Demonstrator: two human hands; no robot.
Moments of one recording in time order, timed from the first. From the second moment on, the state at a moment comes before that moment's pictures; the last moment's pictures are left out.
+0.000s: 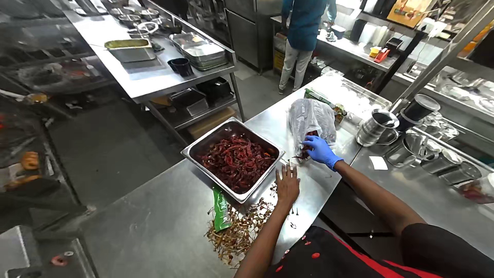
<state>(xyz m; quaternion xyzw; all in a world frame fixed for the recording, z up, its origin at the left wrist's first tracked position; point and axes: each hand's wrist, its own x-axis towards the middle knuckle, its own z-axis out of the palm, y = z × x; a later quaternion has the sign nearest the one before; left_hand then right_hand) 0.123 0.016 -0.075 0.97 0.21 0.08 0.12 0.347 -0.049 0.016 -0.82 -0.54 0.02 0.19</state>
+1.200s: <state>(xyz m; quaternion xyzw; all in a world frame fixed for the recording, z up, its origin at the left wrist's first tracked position) 0.018 0.038 -0.098 0.95 0.12 0.18 0.21 0.271 -0.064 0.039 -0.65 -0.43 0.16 0.60</state>
